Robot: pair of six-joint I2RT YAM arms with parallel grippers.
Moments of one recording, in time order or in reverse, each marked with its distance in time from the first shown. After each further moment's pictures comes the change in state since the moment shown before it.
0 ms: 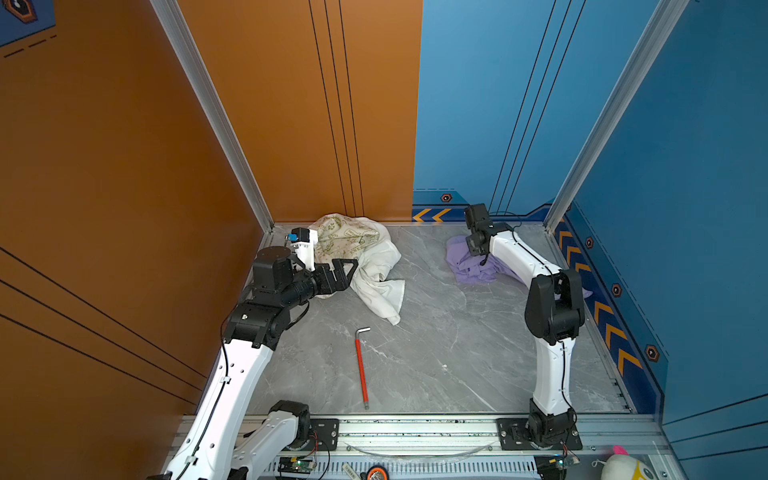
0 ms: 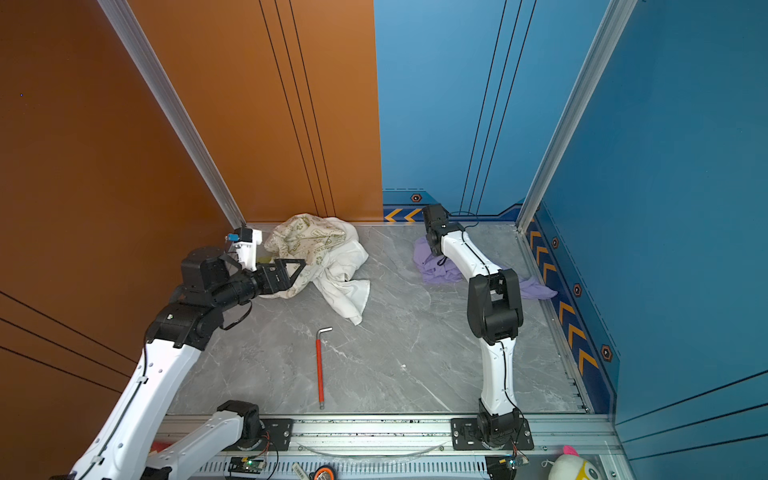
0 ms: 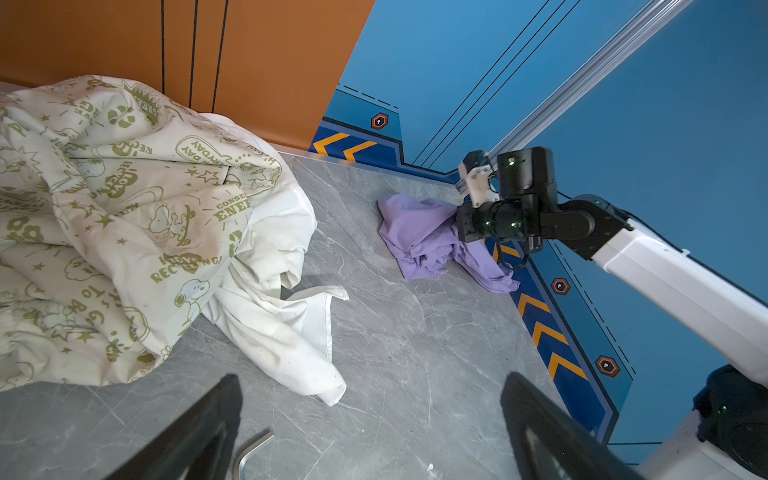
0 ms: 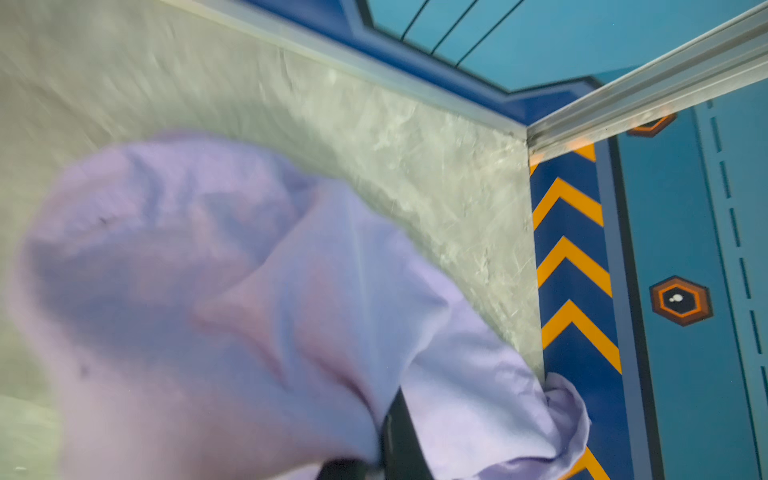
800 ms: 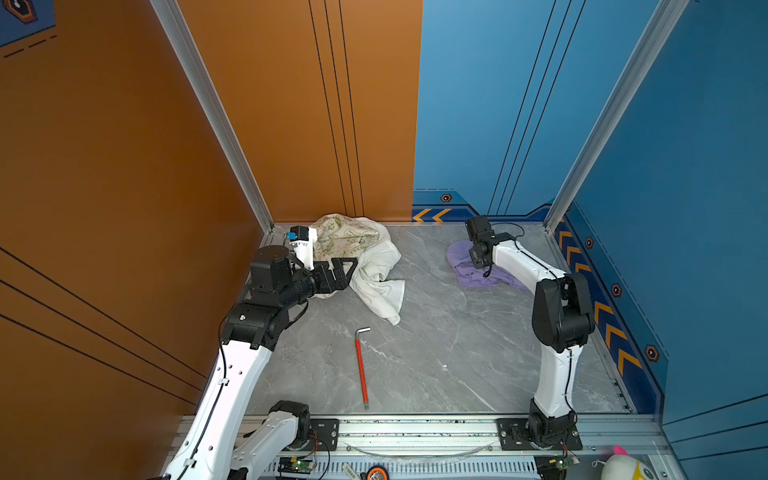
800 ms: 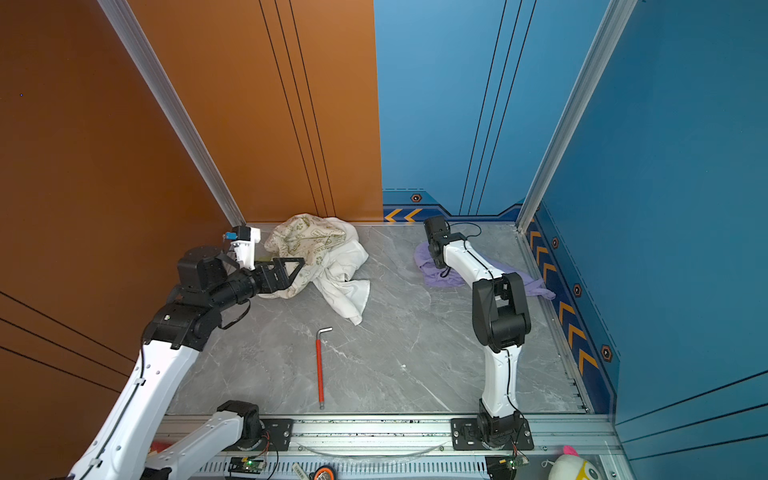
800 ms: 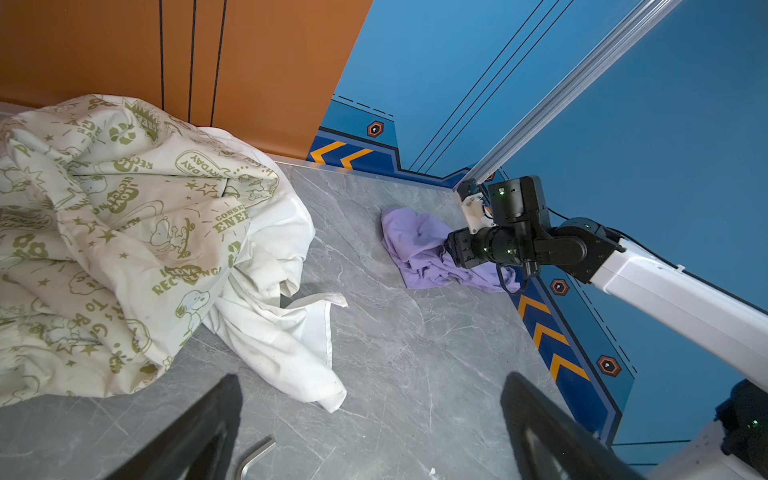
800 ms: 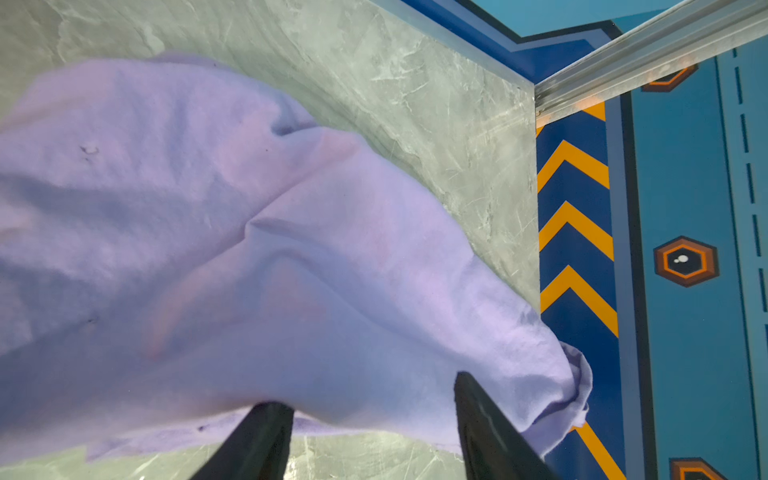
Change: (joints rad) left arm 0.000 -0.002 0.022 0.000 0.000 0.016; right arm 0.002 -0.048 -0.237 0.038 0.051 -0.056
